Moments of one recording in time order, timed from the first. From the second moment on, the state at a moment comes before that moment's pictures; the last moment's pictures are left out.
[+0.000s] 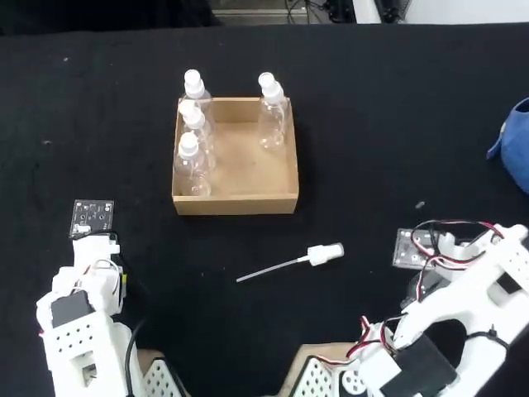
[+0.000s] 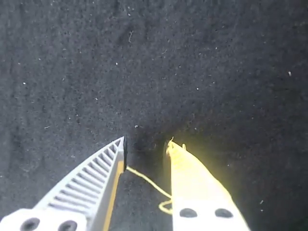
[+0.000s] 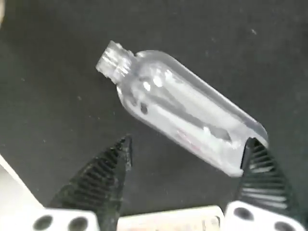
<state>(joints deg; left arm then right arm) -28.3 -76.8 90.3 55.7 -25.2 53.9 -21.1 42.7 73.5 127.0</state>
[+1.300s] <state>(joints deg) -28.3 -76.8 90.3 55.7 -25.2 45.7 -21.1 54.9 47.8 45.3</state>
